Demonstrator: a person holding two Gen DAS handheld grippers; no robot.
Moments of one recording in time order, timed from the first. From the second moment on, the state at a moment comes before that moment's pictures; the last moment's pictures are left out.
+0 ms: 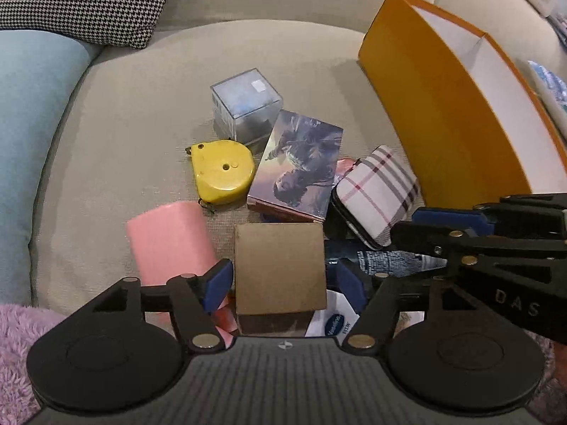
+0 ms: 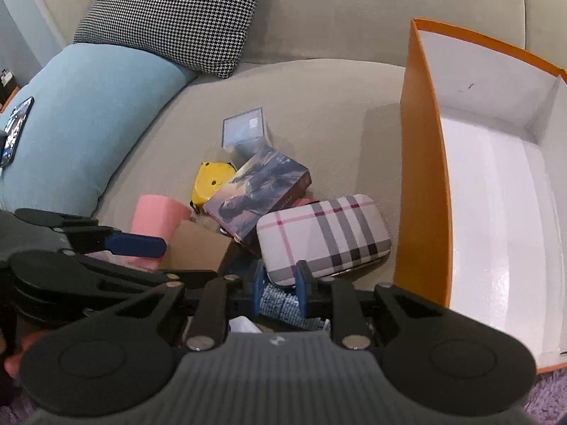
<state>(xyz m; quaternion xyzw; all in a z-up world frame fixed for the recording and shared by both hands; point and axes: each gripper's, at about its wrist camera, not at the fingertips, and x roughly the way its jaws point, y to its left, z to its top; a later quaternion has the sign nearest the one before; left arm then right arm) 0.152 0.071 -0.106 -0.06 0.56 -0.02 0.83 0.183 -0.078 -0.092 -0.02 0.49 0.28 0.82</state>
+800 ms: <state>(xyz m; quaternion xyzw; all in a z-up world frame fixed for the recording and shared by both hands) 0.171 0.113 -0.053 -0.08 0.49 0.04 0.87 0.237 -0.026 -0.068 -0.04 0.45 0.31 0.83</state>
